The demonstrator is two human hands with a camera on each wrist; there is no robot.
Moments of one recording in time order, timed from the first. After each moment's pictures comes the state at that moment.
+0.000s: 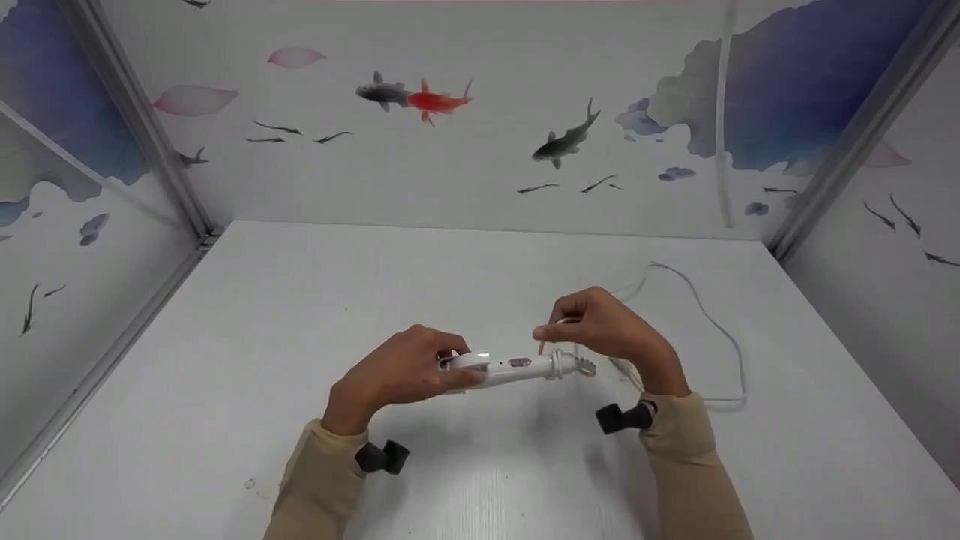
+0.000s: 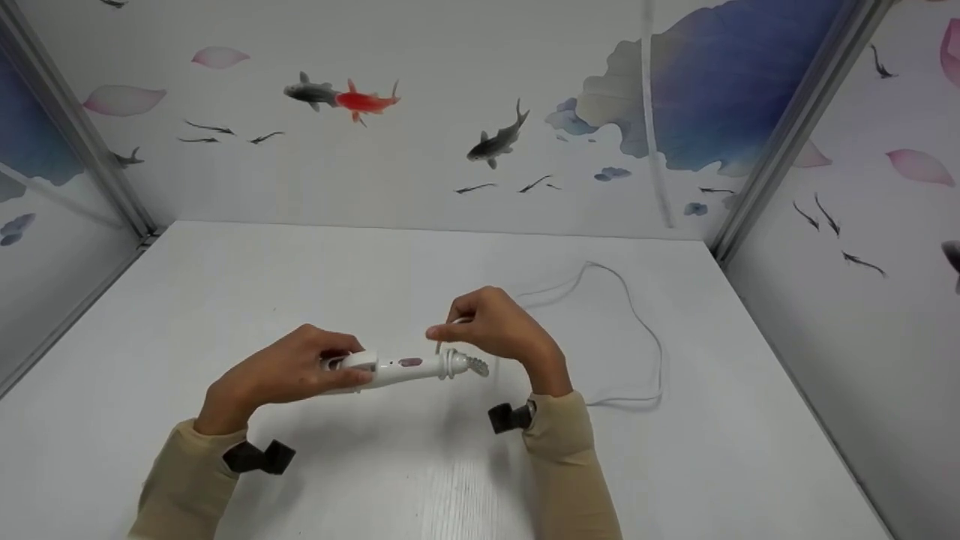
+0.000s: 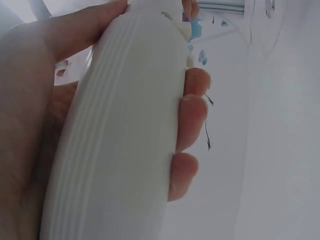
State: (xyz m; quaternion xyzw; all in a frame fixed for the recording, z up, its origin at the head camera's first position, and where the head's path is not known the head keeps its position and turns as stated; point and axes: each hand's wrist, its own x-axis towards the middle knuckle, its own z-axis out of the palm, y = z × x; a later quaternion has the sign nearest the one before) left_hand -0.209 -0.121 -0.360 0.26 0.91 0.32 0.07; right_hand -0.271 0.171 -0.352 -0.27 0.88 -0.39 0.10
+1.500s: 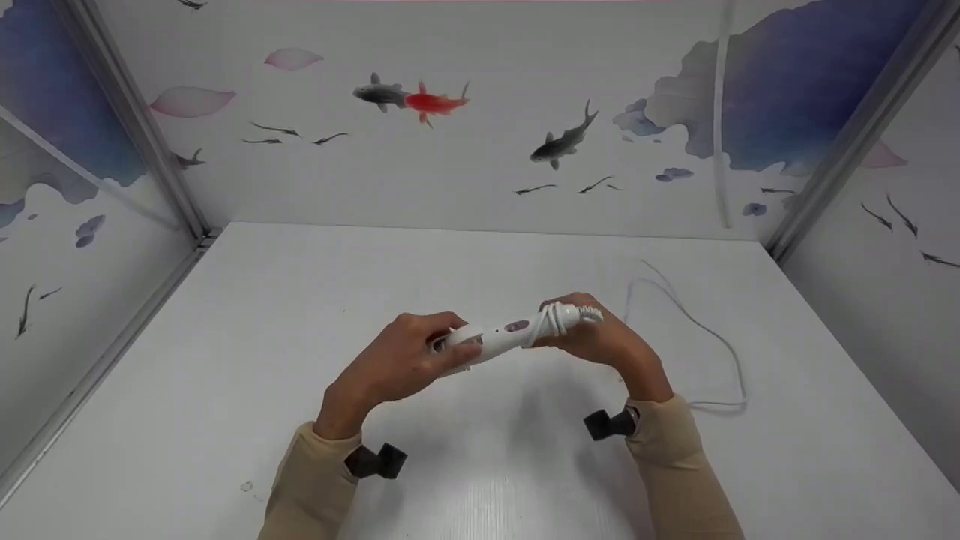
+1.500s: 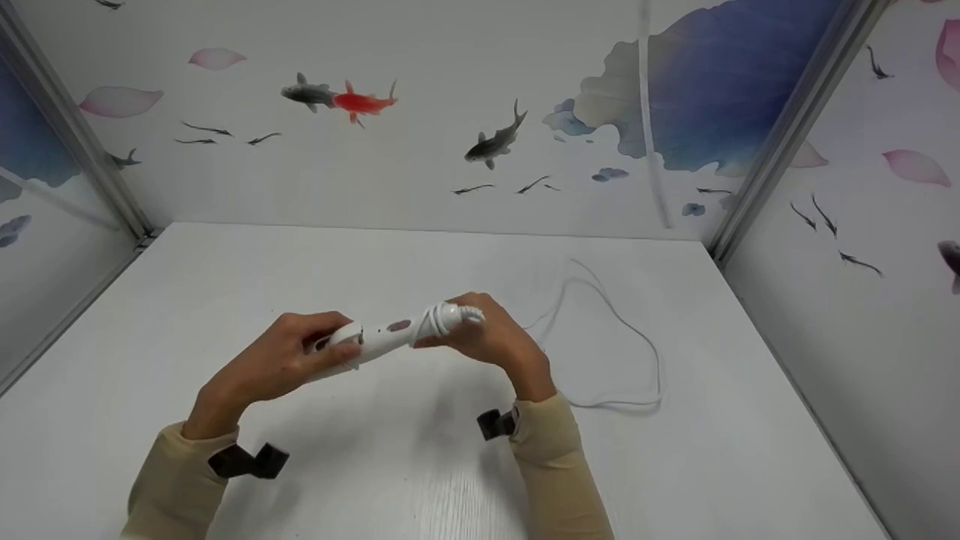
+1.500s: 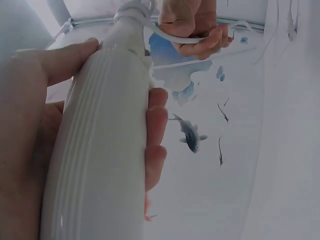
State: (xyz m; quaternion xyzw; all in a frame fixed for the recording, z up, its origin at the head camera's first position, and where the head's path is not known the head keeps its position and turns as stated) left_hand -0.202 -0.120 -0.348 0.28 0.88 0.38 -0.02; right_hand -0.268 0.155 -0.357 -0.30 0.87 -0.38 0.07
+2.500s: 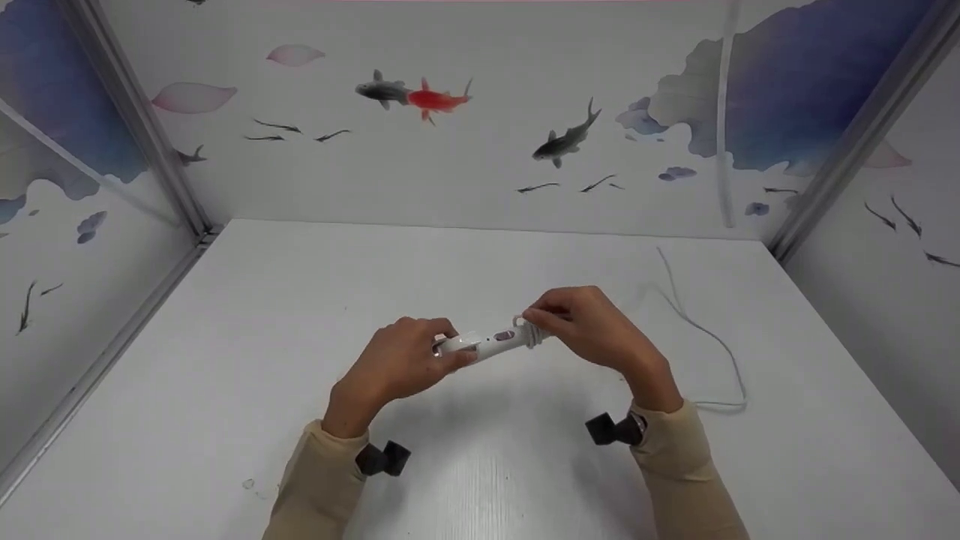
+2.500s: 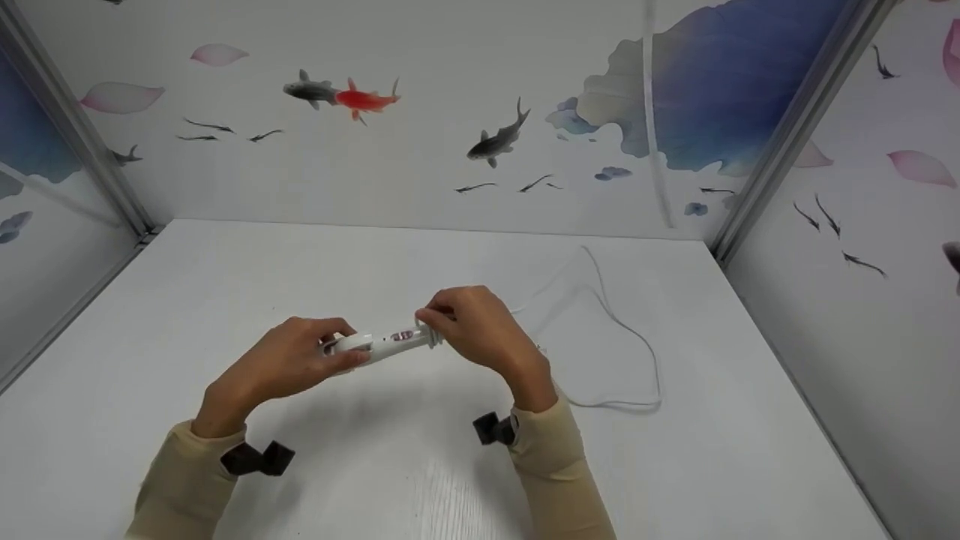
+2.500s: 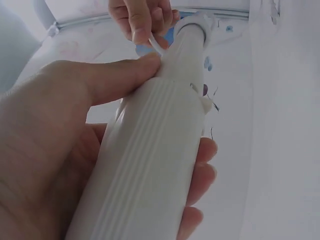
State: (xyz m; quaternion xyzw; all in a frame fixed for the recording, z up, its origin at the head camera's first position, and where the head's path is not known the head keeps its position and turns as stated) left_hand -0.207 -0.116 -0.356 0.15 0.95 0.28 0.03; right_hand -0.248 0.144 -0.336 -0.26 0.90 -0.36 0.02
